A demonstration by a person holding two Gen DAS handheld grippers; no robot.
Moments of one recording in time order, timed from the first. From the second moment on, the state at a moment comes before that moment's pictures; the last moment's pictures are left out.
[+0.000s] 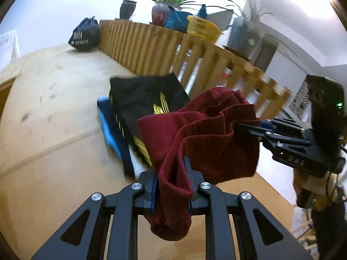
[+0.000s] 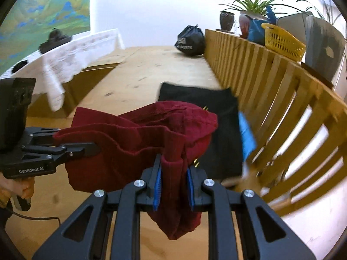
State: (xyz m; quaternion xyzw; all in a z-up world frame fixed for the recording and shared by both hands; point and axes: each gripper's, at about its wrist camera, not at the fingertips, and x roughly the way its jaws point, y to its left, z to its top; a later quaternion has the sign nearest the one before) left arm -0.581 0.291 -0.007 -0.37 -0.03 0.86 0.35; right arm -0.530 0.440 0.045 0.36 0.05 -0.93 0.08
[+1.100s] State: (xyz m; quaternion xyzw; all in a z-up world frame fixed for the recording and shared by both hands) left arm -0.695 0.370 -0.070 -0.39 0.03 0.87 0.31; right arm -0.696 0.499 -0.054 0.41 0.08 -0.91 -0.01
